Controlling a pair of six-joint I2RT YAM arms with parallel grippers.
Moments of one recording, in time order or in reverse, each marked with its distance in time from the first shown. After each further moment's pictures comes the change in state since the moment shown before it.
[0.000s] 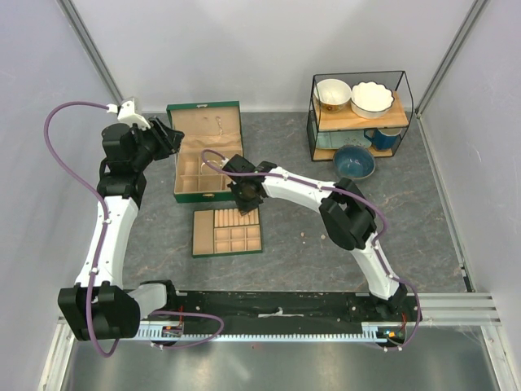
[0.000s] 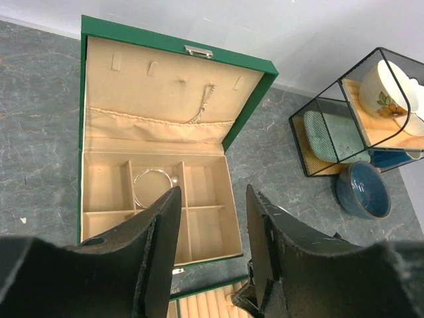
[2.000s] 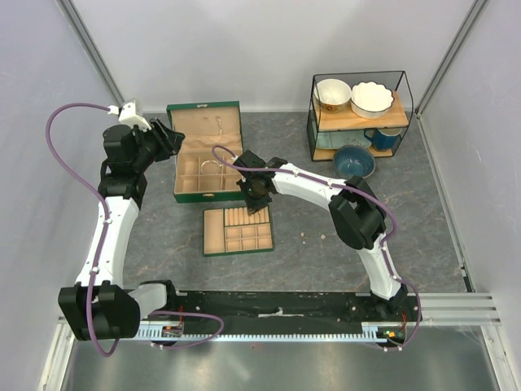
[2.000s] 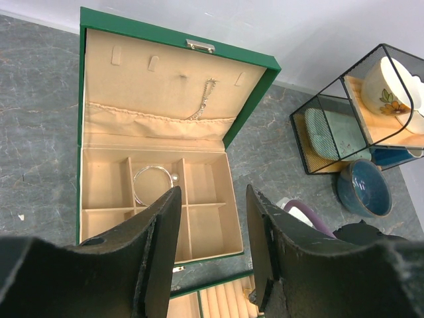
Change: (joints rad) left arm 0.000 0.000 -0.016 0.008 0.003 -0.003; right arm -0.046 -0.073 -0.085 -0.016 -0.063 -0.010
